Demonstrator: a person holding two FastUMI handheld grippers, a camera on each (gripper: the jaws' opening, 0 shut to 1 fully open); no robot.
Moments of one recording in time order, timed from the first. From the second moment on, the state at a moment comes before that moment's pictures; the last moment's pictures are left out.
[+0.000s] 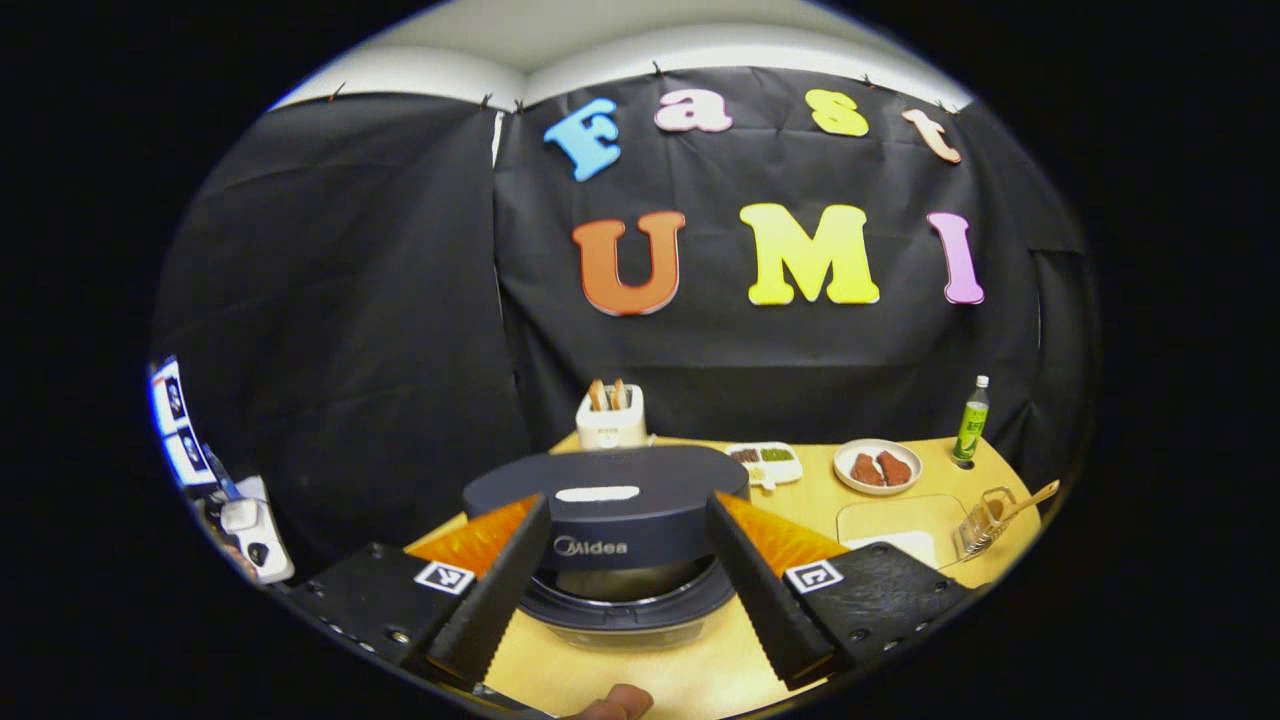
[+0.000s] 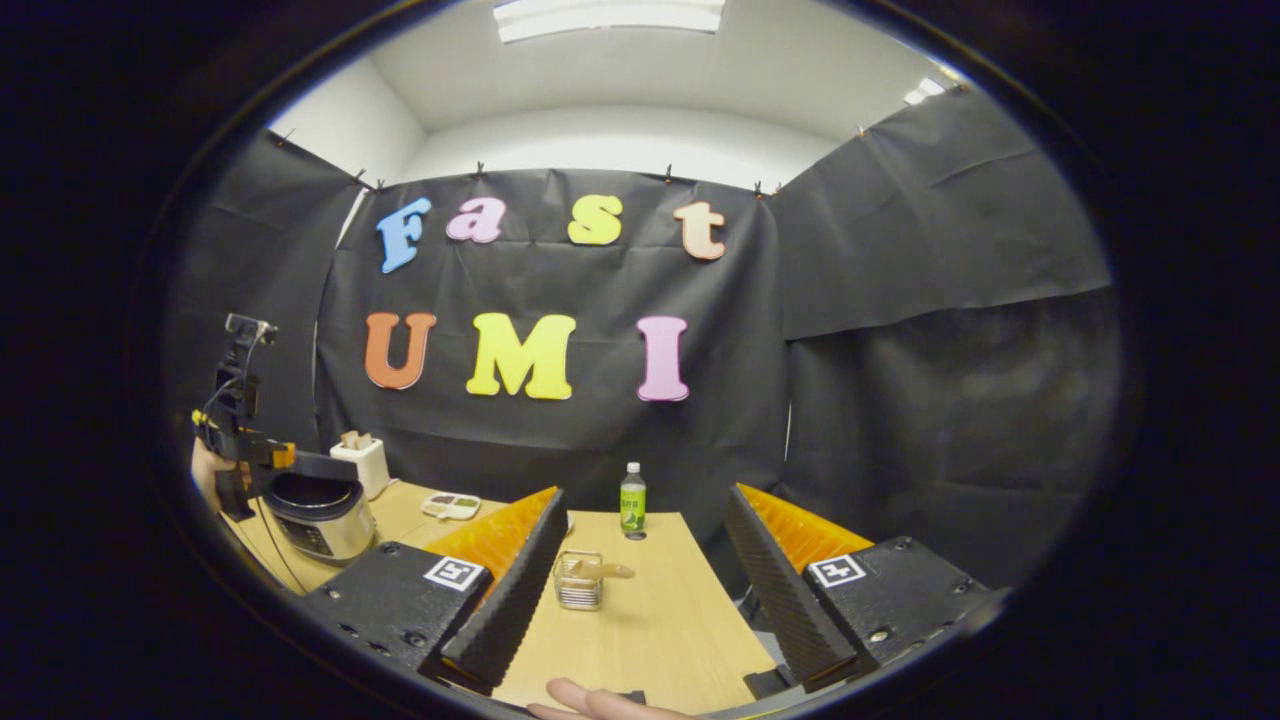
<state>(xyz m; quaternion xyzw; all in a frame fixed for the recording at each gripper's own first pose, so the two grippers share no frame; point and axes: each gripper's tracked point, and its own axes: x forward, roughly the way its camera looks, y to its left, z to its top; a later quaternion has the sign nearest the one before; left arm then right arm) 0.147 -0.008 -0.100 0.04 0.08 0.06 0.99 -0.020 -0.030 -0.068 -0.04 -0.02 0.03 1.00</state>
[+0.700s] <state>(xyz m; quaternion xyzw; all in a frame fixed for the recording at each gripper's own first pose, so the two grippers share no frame) 0.011 -0.013 -0.049 -0.01 -0.01 0.00 1.00 0.026 -0.019 -0.136 -0.03 0.02 0.02 1.00</state>
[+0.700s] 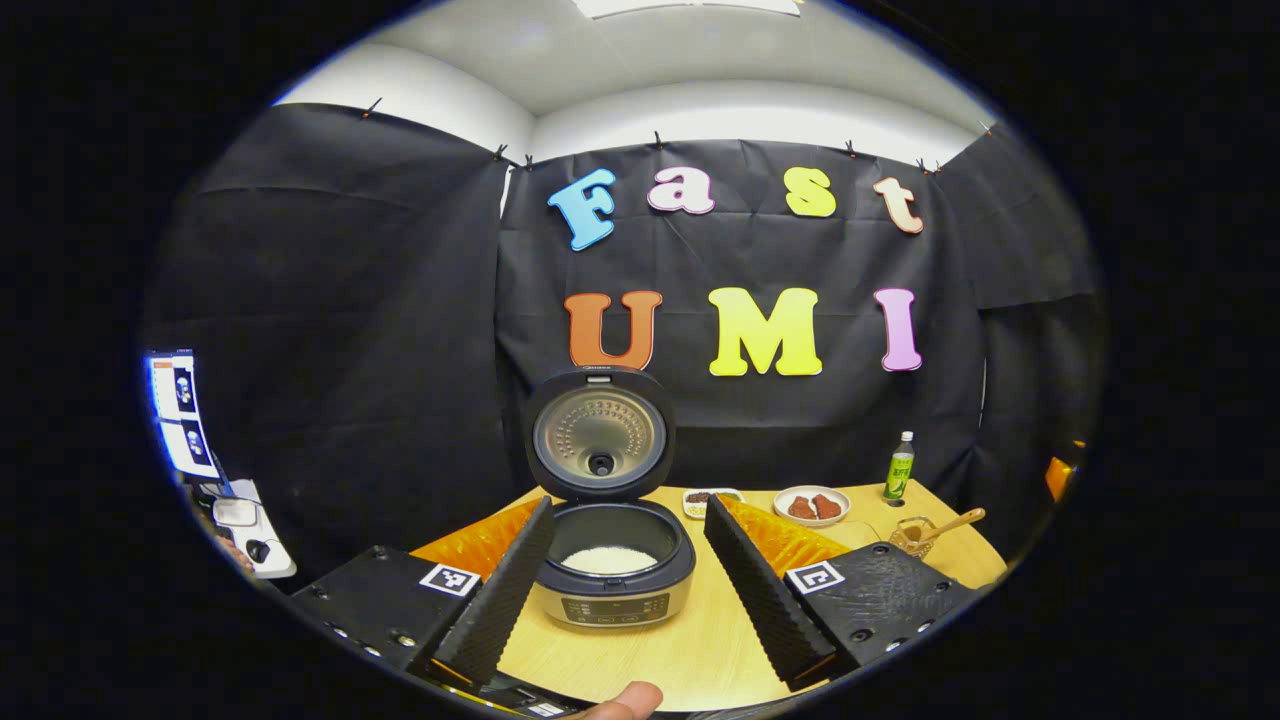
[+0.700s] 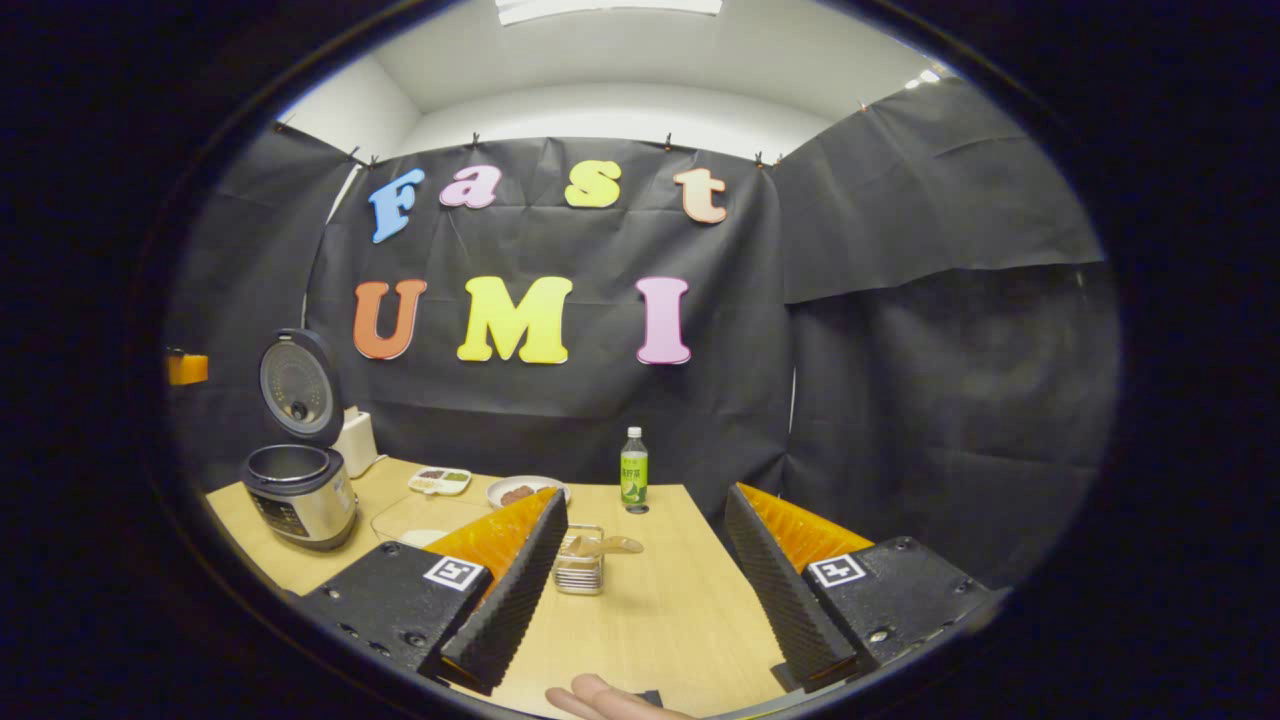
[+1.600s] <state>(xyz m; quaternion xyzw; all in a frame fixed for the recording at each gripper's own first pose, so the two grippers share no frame) -0.091 -0.015 -0.057 0.00 -0.08 -0.01 1.00 0.136 0.007 -0.285 0.02 0.08 0.01 1.00</state>
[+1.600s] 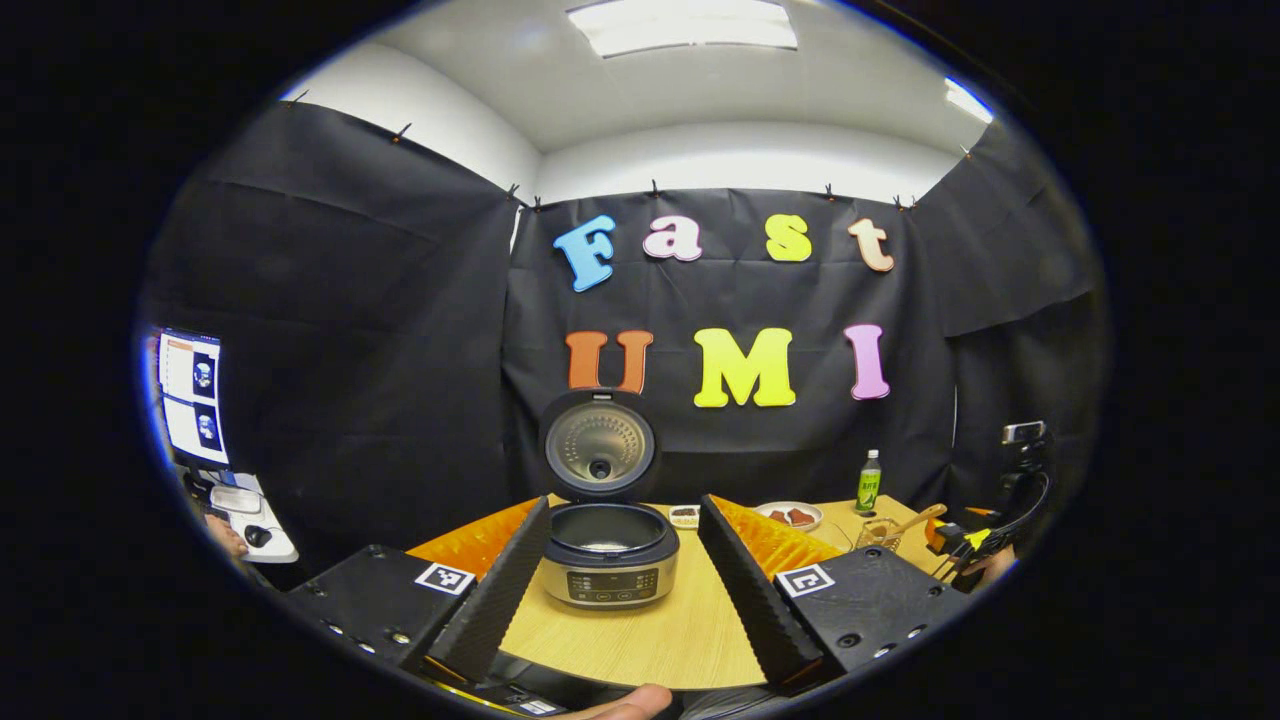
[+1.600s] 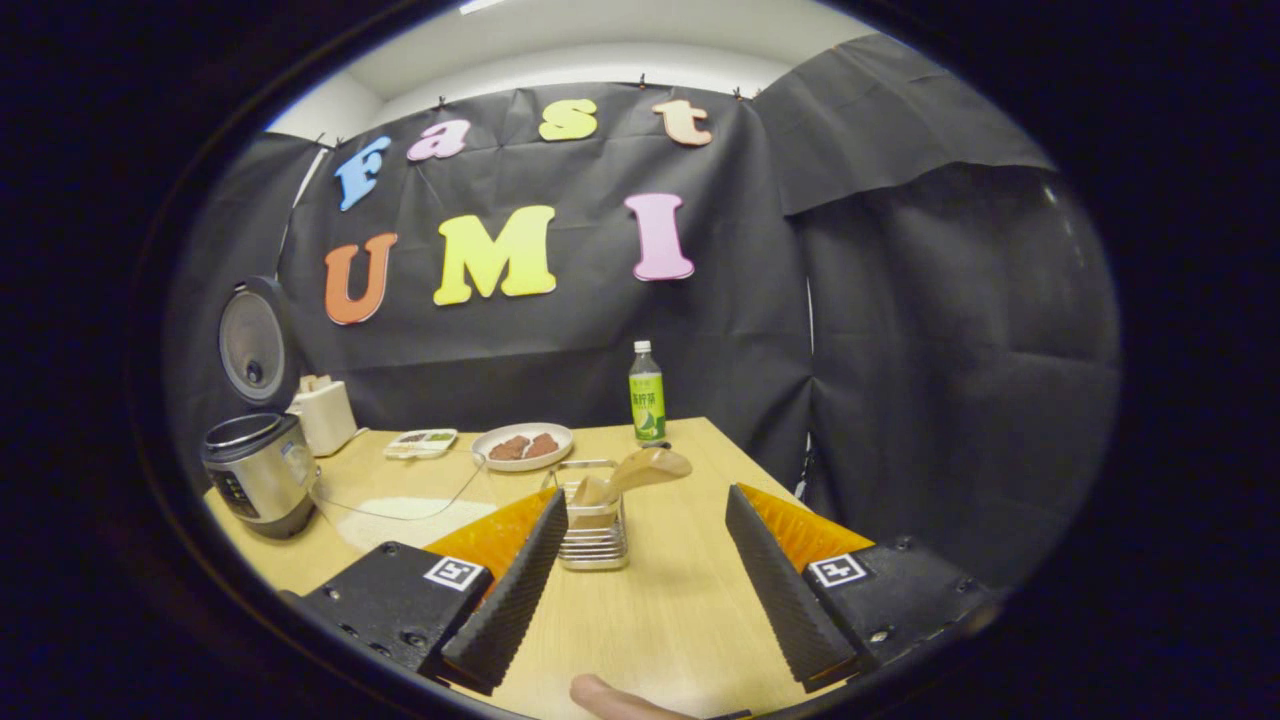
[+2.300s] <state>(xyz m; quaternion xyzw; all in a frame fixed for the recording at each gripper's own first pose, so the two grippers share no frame) -0.074 -0.014 -0.077 0.01 -0.06 0.00 1.00 0.219 0.032 -0.320 0.05 0.09 0.02 0.99</state>
